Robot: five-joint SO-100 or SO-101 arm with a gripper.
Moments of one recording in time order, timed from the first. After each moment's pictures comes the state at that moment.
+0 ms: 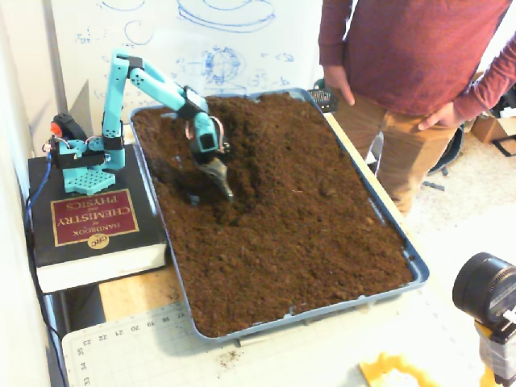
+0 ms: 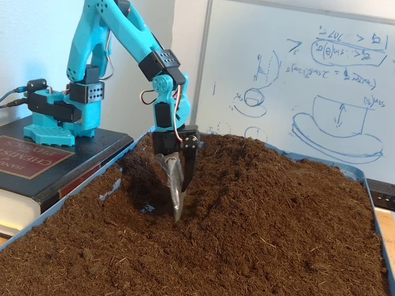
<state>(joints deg) 8.2 80.6 126.4 28.1 -23.3</state>
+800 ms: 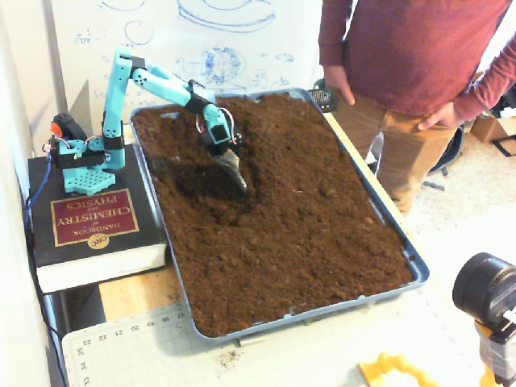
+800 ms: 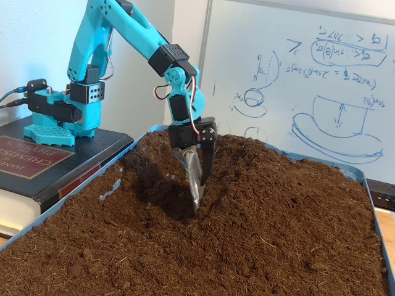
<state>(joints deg) 7.6 75.8 110.8 28.5 -23.5</state>
